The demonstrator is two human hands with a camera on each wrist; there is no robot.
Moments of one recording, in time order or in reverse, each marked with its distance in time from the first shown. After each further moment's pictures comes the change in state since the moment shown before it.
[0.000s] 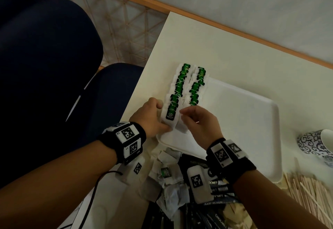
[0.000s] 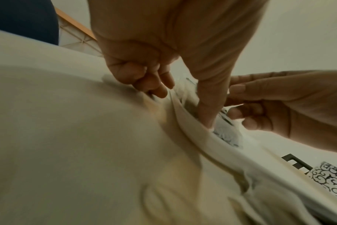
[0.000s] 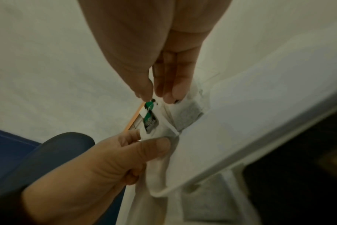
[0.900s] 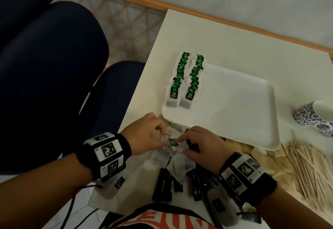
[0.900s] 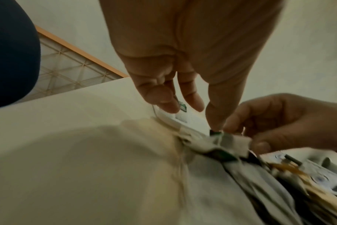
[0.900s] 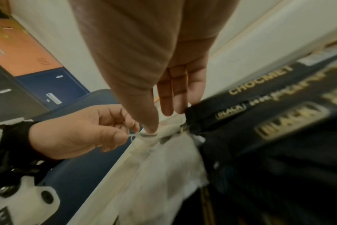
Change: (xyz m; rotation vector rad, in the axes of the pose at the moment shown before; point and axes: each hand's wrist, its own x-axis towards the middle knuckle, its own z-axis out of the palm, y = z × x) left_hand -0.113 -0.025 -0.004 0.217 -0.195 0.279; right_hand -0.114 0.007 -0.007 -0.600 -0.396 -0.290
